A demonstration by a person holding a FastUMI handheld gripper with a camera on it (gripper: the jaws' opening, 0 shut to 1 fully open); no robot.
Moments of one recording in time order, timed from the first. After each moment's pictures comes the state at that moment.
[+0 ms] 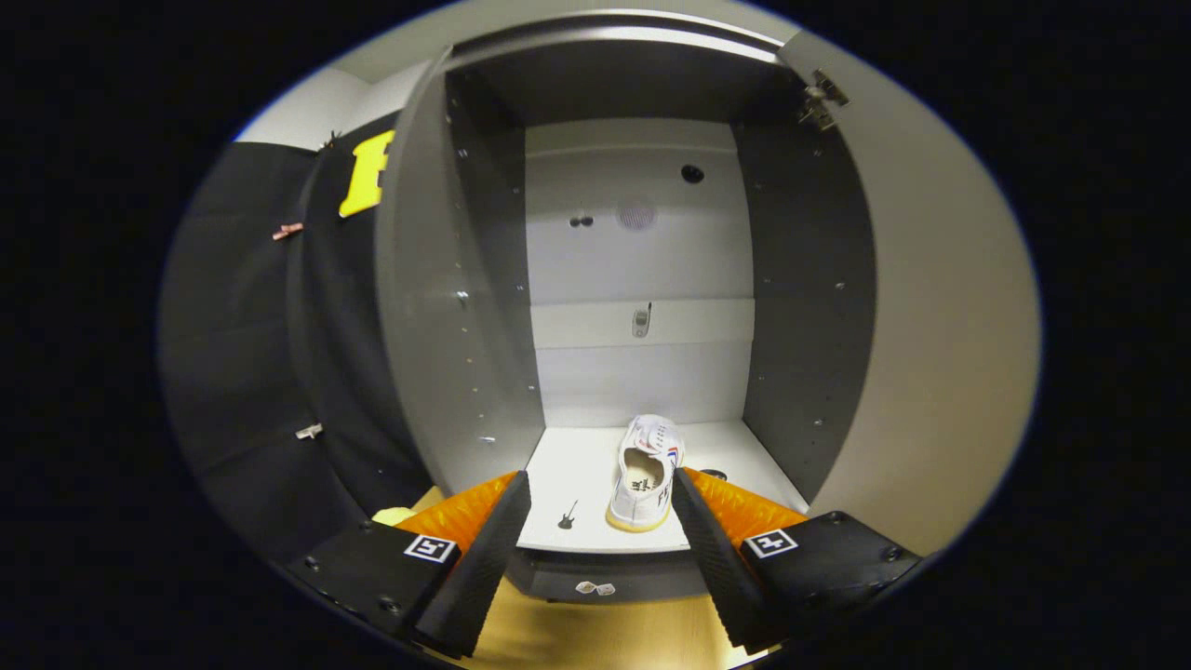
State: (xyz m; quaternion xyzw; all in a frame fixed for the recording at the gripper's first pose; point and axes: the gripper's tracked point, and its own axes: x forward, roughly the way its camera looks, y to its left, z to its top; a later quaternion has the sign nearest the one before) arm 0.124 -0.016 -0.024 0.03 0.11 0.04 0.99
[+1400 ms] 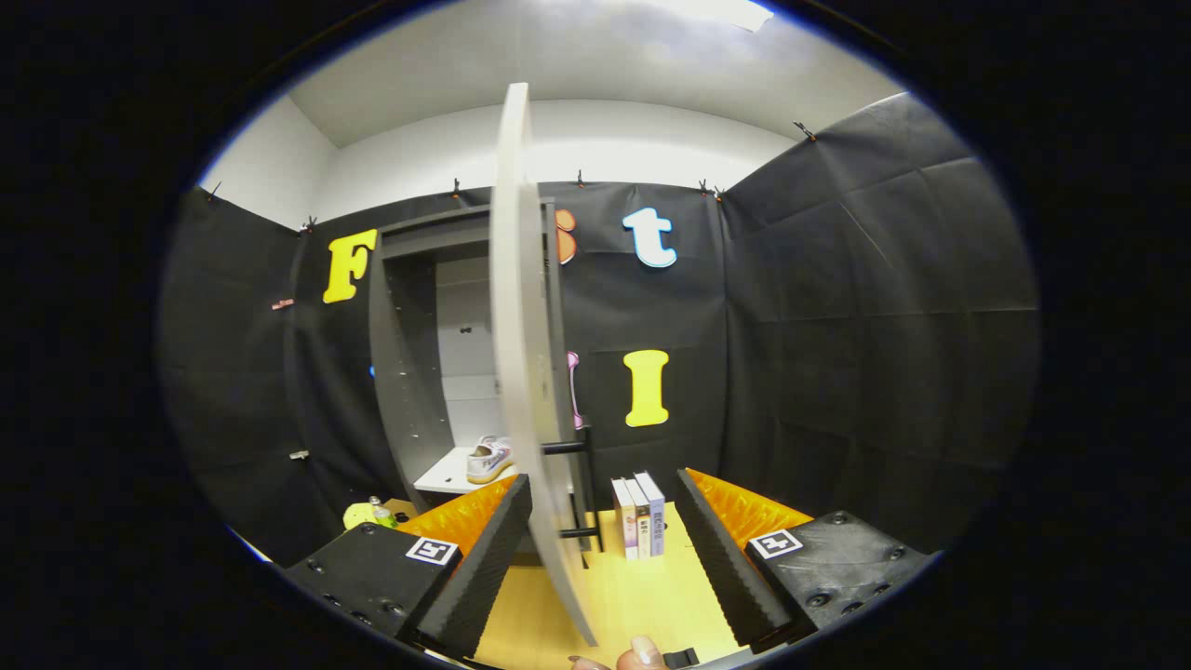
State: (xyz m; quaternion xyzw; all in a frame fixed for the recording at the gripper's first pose) arm -0.124 -0.311 0.043 0.04 0.03 -0.05 1.00
